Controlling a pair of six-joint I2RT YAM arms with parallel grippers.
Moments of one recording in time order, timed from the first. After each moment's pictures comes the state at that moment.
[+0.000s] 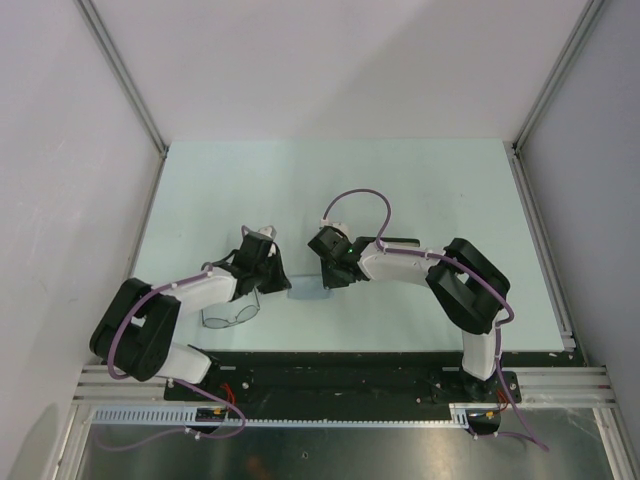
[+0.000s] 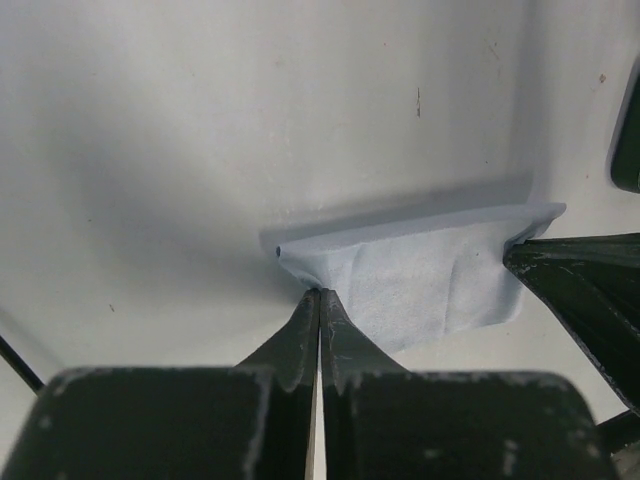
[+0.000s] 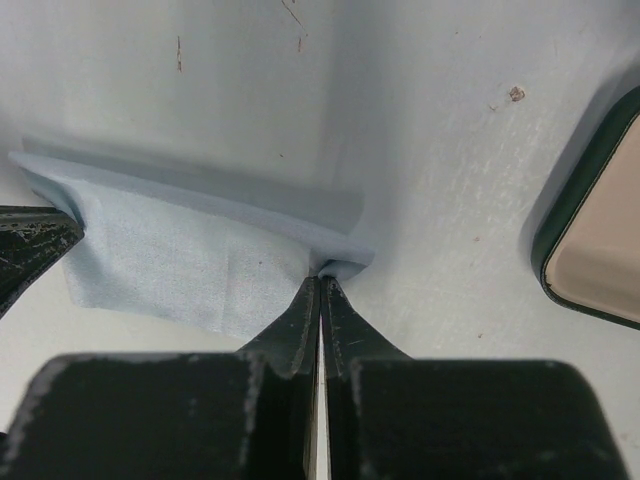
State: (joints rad) left arm -0.47 1.42 0.57 -0.09 0.10 -0.62; right arm 0.92 1.91 1.24 -0.41 0.16 0.70
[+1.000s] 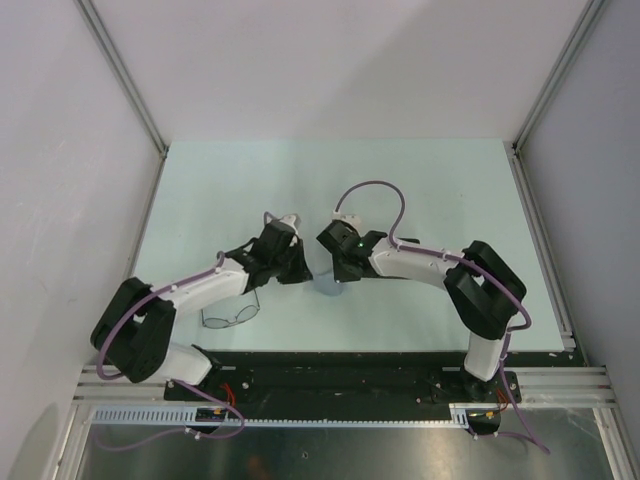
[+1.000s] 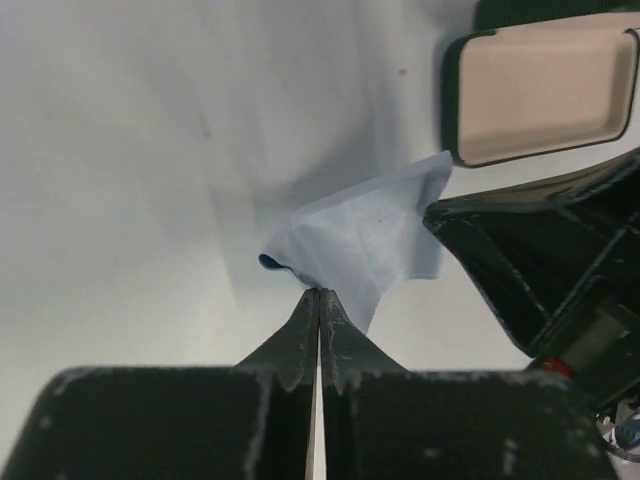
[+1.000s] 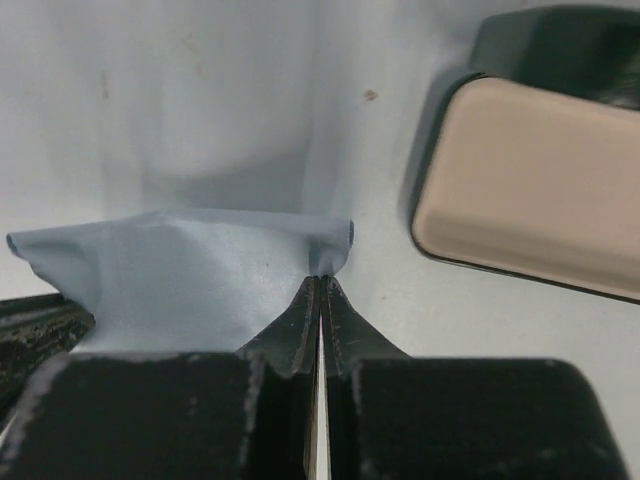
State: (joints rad) left arm -0.62 1.40 0.73 -0.19 0.09 -0.66; right arm 0.89 1.82 1.23 -0.50 0.25 0.70
